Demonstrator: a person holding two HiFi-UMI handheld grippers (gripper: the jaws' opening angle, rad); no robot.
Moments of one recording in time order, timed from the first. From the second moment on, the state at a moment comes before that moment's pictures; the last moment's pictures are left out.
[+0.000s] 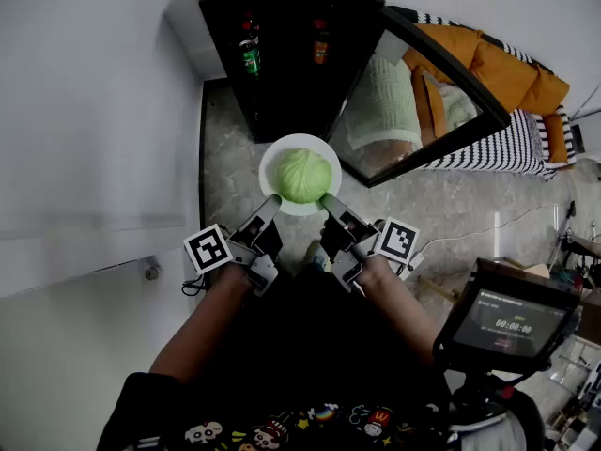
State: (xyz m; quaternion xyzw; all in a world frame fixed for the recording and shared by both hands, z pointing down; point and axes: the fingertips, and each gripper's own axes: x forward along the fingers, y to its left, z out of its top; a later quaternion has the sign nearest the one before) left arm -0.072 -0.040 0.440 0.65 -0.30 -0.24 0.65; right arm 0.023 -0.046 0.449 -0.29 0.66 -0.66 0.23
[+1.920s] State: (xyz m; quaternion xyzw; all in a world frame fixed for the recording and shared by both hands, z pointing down) left arm -0.065 -0.041 0.453 0.65 -0.29 -0.23 0.67; right arm 0.032 -0.044 0.458 -0.31 0.65 -0.66 0.22
